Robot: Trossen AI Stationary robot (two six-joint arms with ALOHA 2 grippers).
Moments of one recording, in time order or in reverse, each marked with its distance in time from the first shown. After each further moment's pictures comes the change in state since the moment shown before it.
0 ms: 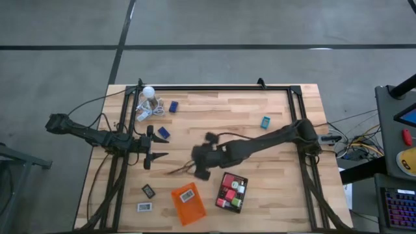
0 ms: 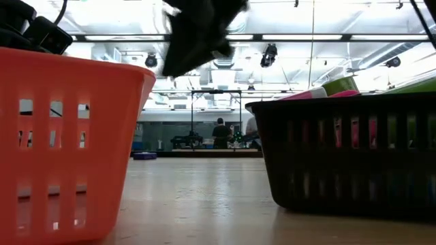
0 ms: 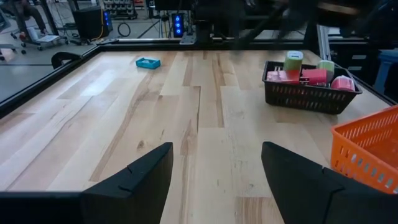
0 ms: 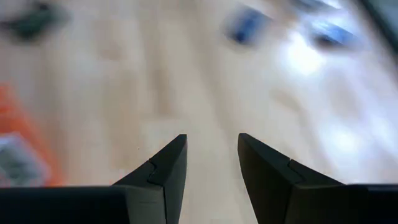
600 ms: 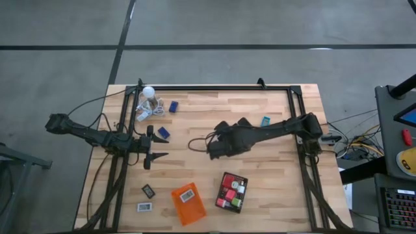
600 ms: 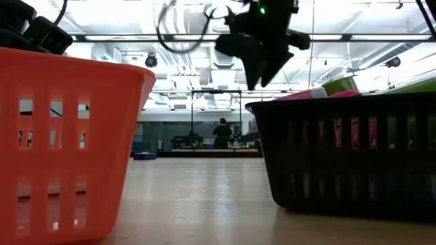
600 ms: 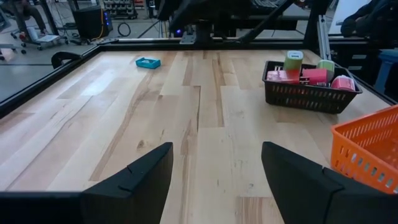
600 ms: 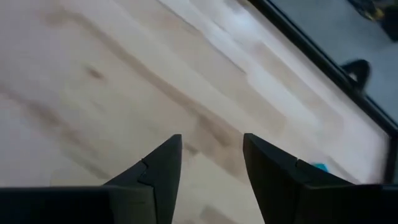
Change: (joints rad) left arm 0.000 0.001 0.000 0.000 0.000 0.000; right arm -0.077 -0.088 -0.016 -0.694 0.286 0.708
